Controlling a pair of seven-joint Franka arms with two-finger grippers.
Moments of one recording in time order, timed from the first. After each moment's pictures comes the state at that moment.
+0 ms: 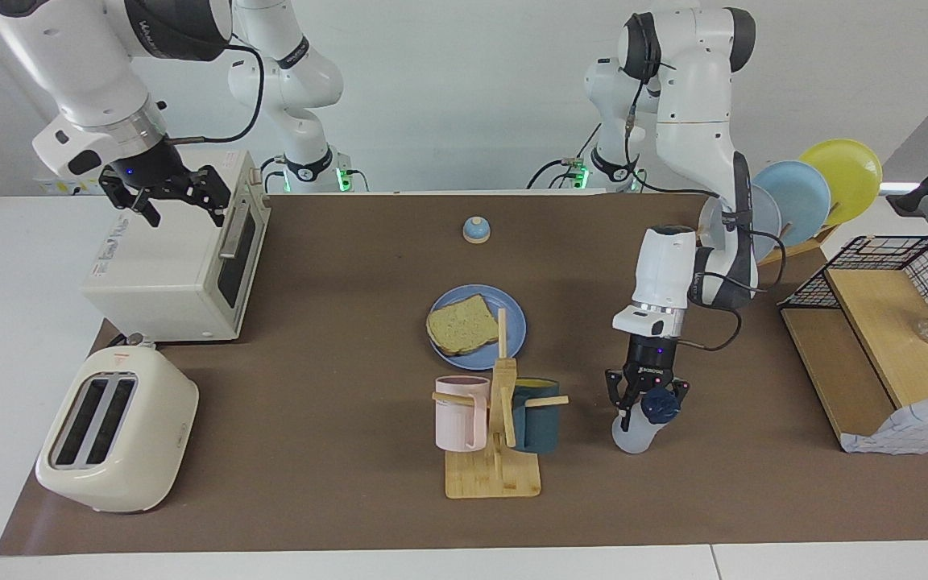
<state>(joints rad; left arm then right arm) -0.35 0.55 0.21 -1.99 0.53 3.43 -0.57 0.00 0.00 -0.04 -1.59 -0.02 1.52 -0.03</state>
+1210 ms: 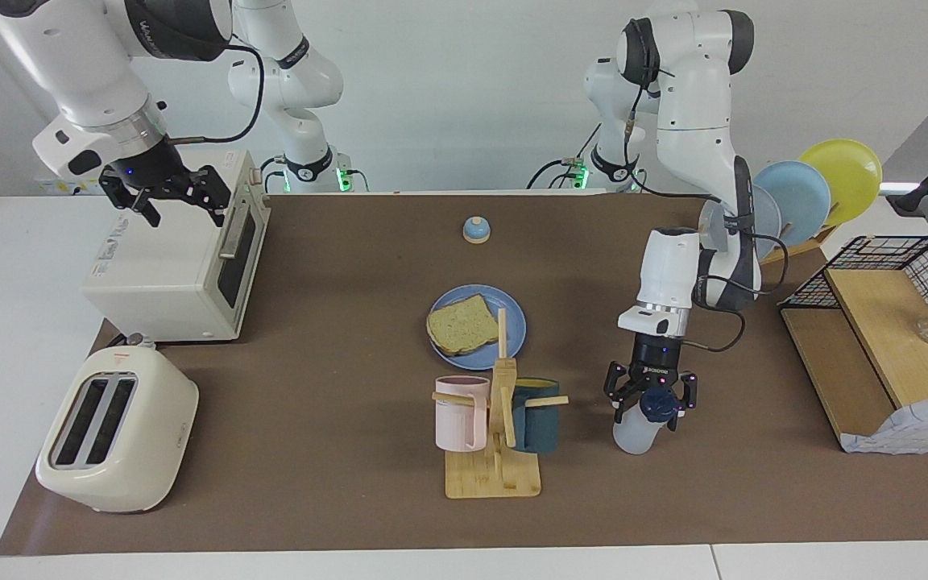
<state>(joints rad) -0.36 0.54 0.24 -2.03 0.53 3.49 -0.57 0.00 0.00 -0.04 -1.59 -0.02 1.52 -0.03</state>
